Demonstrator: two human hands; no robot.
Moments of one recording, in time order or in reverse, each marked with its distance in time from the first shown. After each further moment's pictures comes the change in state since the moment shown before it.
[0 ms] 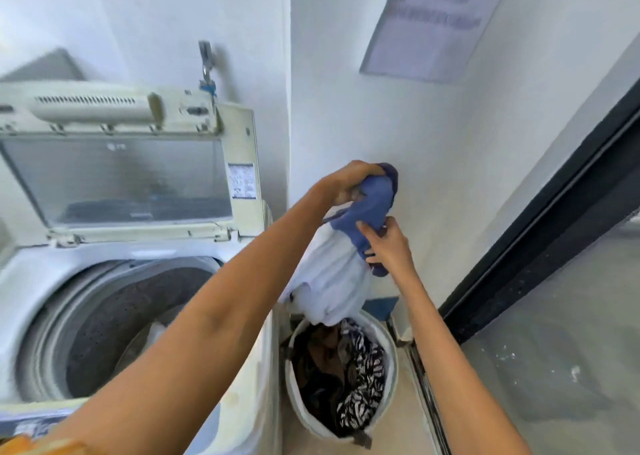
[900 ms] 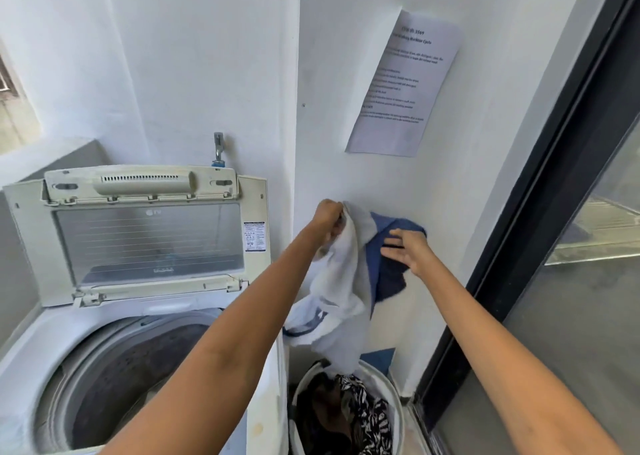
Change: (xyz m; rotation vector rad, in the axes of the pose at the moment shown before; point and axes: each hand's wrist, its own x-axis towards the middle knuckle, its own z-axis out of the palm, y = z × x) left_hand -0.079 0.028 -0.015 -0.033 0.300 0.131; right_hand -0.005 -0.068 -0.058 0.574 0.064 0.166
